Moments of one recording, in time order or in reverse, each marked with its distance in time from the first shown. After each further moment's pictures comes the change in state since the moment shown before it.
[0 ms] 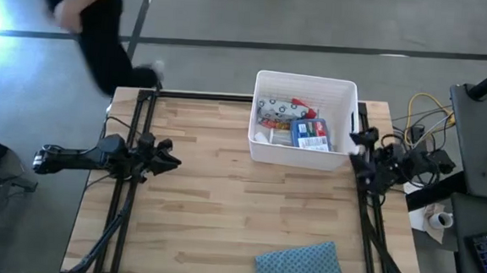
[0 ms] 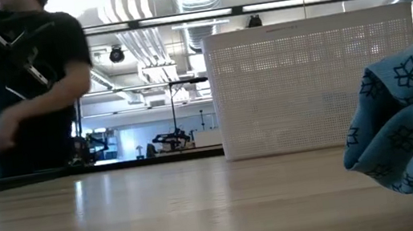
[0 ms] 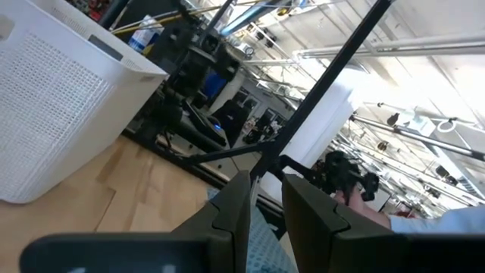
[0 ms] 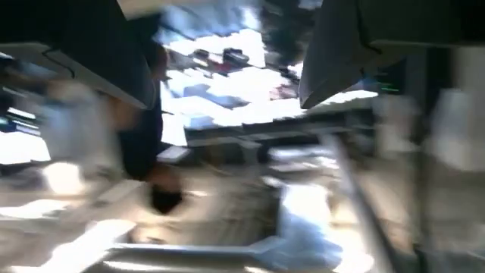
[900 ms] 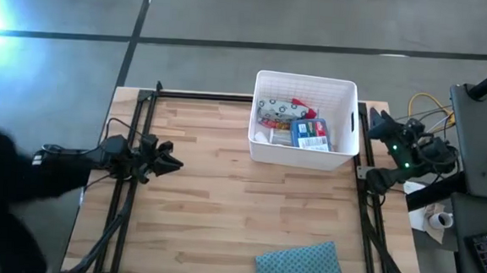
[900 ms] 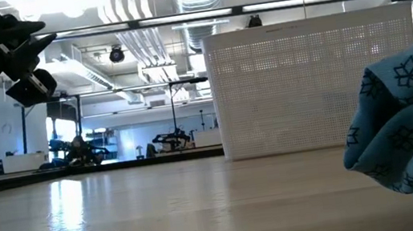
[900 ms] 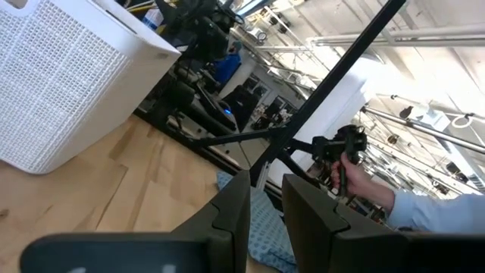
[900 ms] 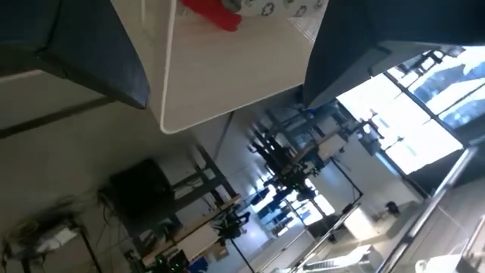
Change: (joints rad) left arm 0.000 0.008 -0.001 -0.062 -0.001 -0.019; right arm 0.010 0.001 0.233 -0.132 1.116 0.014
